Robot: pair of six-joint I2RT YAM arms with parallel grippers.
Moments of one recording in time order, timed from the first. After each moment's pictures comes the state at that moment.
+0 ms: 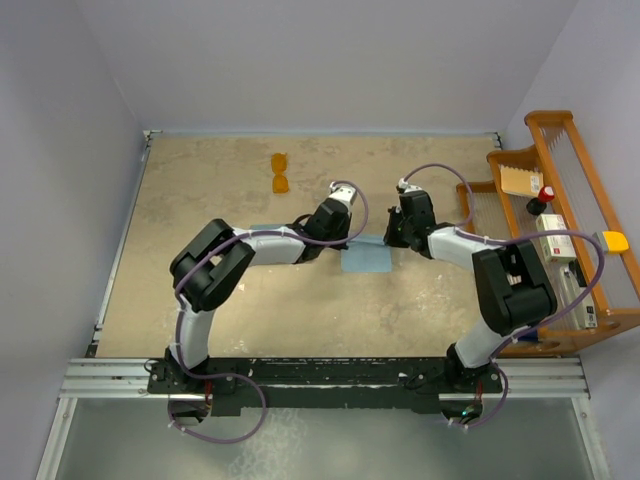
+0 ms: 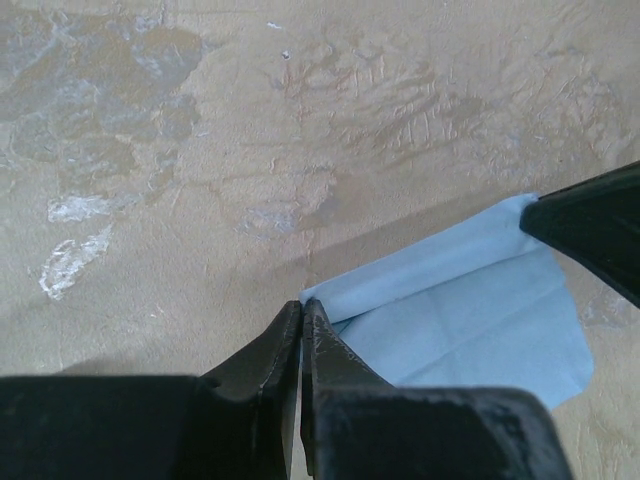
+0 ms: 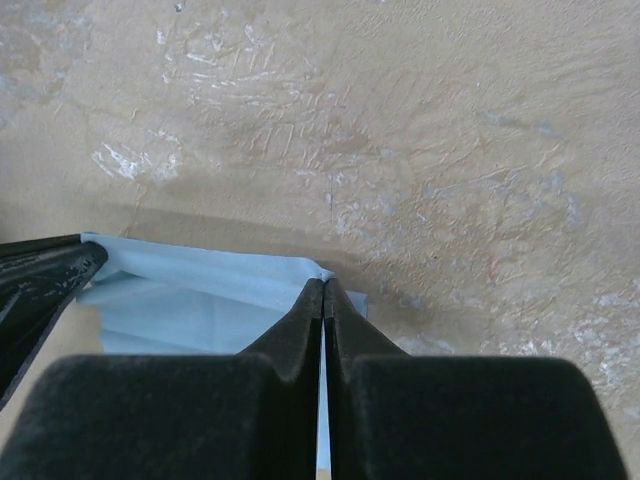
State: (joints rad) left arm -0.79 2.02 1.21 0.16 -0.16 -0.38; right arm 0.30 1.65 0.84 -0.01 0.00 0.36
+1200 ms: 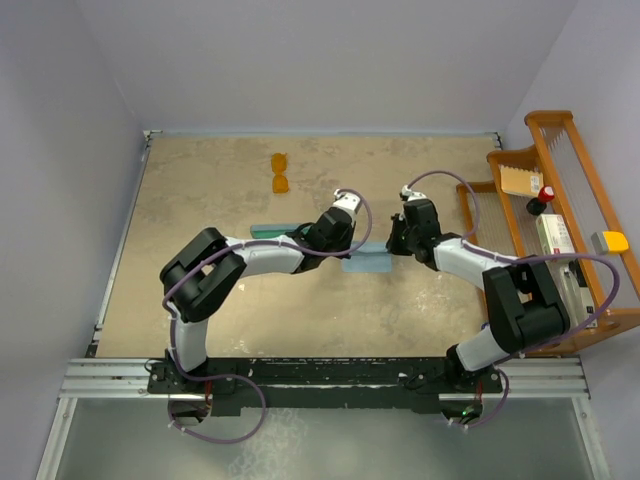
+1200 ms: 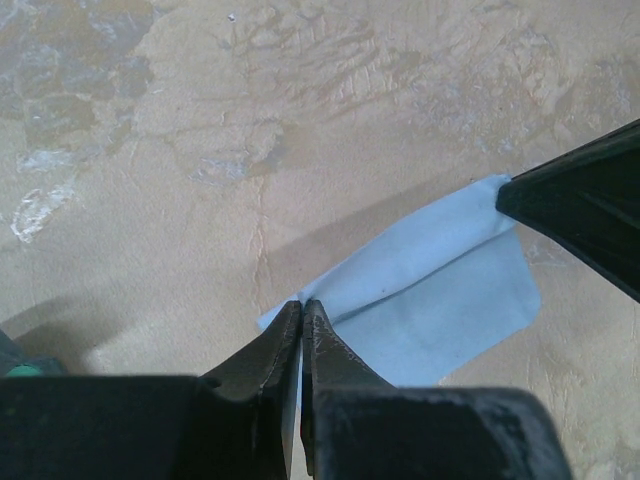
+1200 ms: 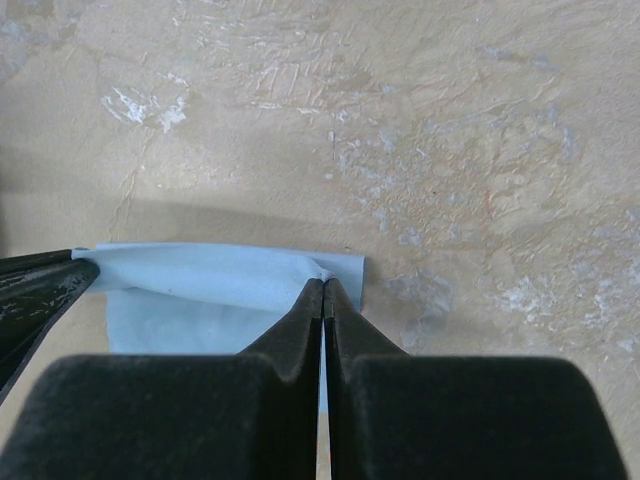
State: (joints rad) left arm -0.85 1.92 1.15 0.14 -0.20 -0.38; right arm 0.32 1.53 0.74 -0.01 0.01 0.36
